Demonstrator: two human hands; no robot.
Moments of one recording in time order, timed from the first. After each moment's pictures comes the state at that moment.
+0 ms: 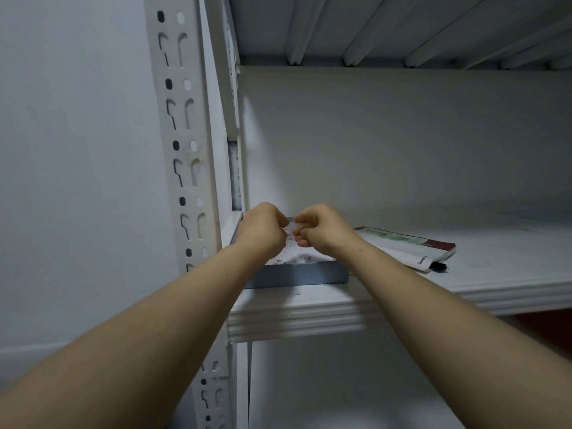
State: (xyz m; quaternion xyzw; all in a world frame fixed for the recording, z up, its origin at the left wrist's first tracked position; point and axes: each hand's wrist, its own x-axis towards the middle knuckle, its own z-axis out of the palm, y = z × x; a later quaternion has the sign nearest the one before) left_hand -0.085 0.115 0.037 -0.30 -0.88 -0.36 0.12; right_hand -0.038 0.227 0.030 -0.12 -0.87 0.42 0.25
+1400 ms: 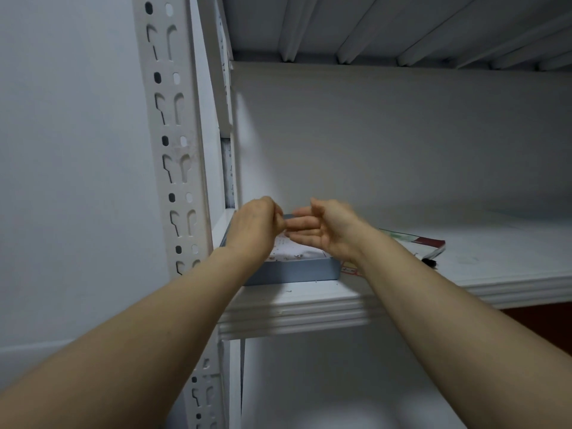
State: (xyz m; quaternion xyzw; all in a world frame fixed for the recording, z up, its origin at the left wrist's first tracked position) left_hand -0.076 0.117 0.035 -0.33 -0.86 -0.30 0.24; right_hand -0.022 0.237 0.040 -0.11 -0.61 0.77 0.16
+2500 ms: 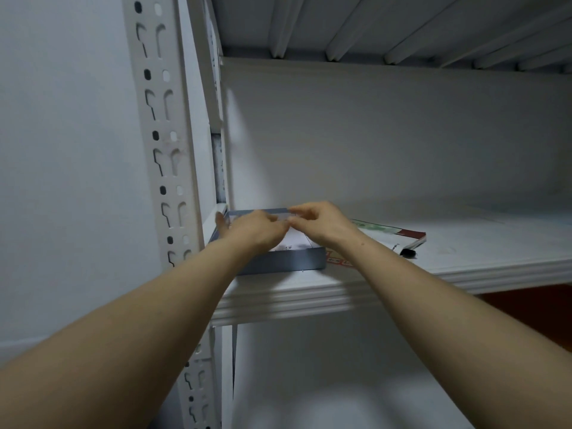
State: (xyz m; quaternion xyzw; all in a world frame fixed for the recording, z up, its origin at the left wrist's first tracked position) left_hand -0.070 0.124 0.029 -0.28 -0.93 -0.21 0.07; right_hand -0.003 0.242 0.027 -0.12 -0.89 0.35 0.26
